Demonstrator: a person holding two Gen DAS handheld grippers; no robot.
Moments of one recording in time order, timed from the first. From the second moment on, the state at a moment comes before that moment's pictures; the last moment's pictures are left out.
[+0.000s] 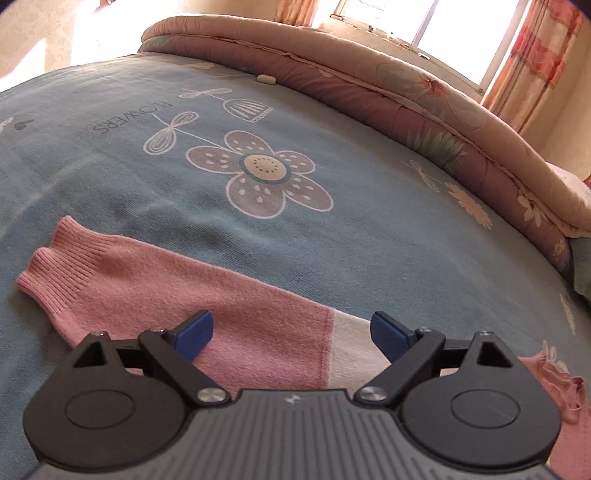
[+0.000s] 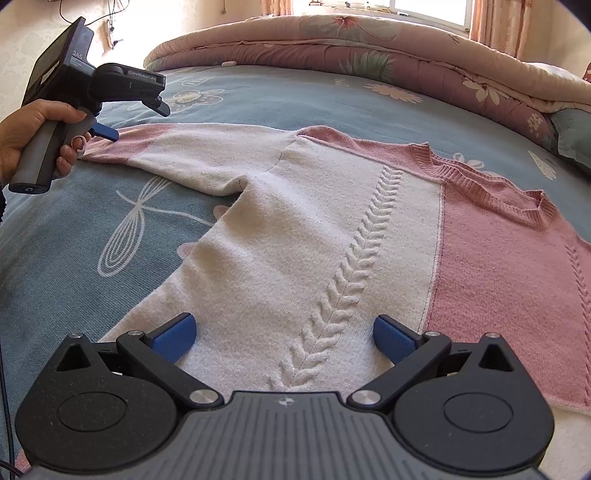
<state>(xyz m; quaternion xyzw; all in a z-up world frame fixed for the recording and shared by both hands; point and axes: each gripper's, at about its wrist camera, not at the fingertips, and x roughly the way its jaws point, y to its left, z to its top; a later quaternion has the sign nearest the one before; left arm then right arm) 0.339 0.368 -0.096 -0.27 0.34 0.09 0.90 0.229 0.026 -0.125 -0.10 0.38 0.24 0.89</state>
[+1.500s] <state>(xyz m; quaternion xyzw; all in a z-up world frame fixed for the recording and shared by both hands) 0.242 0.053 -0.045 -0.02 0.36 -0.26 0.90 0.168 -0.142 -0.113 -0.05 0.43 0.16 0.89</state>
